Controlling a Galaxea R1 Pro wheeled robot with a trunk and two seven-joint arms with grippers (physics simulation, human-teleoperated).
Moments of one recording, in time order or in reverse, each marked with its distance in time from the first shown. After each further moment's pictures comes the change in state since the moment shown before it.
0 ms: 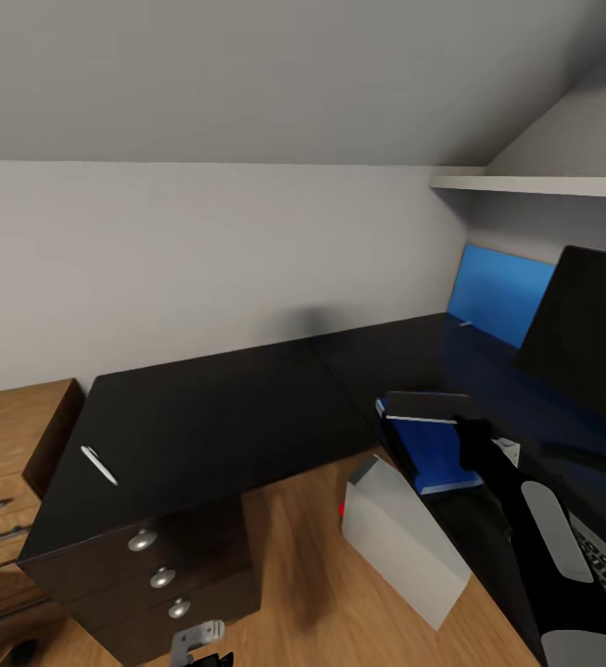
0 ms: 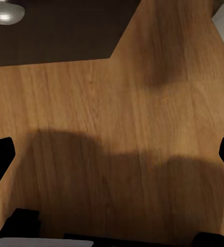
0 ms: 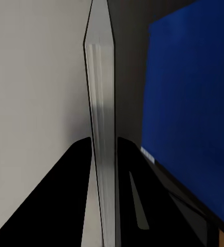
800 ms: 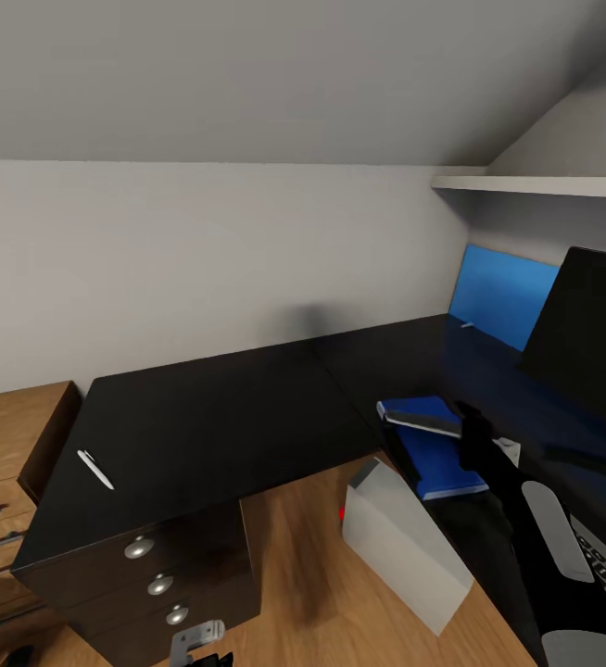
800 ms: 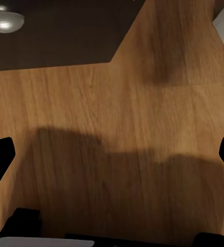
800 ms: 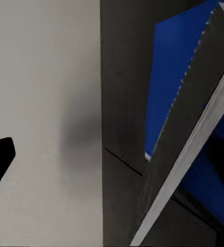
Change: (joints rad) left arm 0.000 0.000 0.001 0.000 0.001 0.001 0.005; right arm 0.000 -0.001 -0.001 -0.001 0.000 0.001 0.001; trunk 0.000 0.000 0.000
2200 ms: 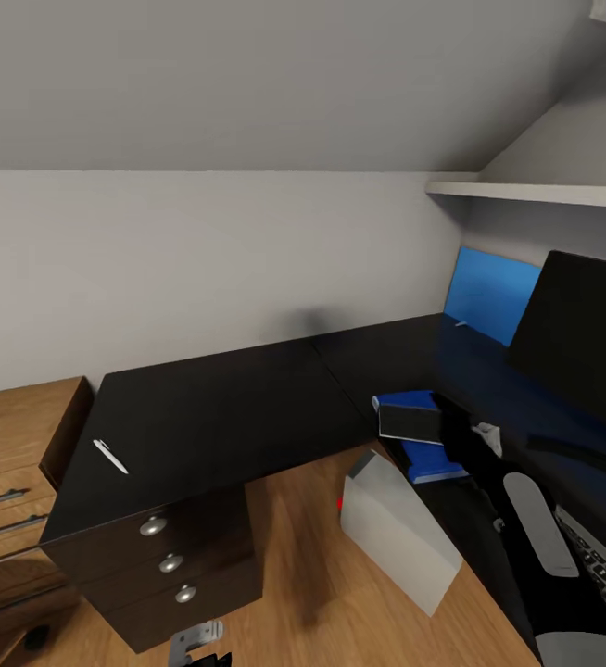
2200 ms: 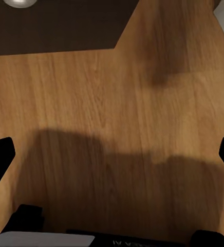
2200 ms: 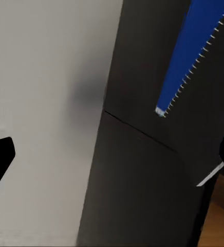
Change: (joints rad) left arm 0.000 0.002 0.003 0.000 0.001 0.000 0.003; right arm 0.000 -0.003 0.102 -0.071 0.129 0.067 -0.004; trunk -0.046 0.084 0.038
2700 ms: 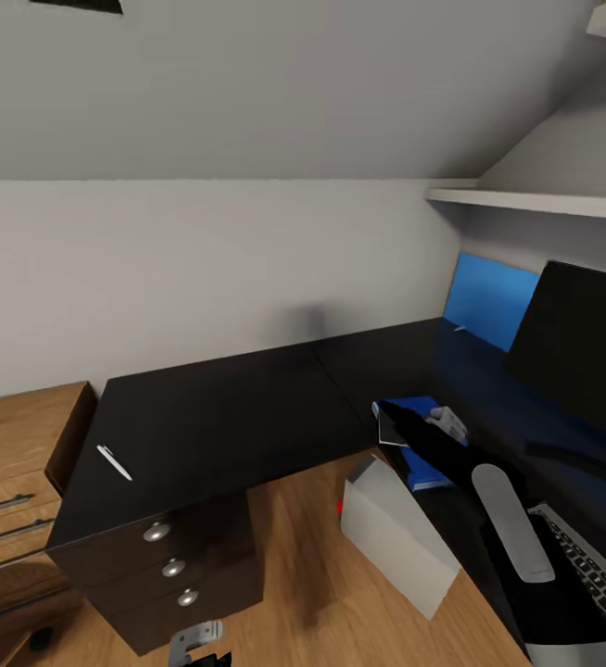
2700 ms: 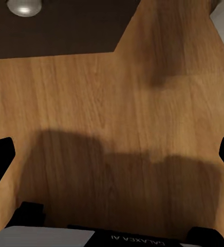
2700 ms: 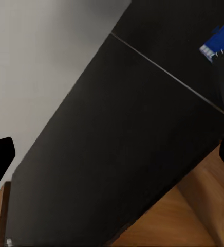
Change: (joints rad) left arm 0.000 0.000 0.001 0.000 -0.001 0.000 0.000; right arm 0.000 0.002 0.189 -0.185 0.258 0.282 -0.107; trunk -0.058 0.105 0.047
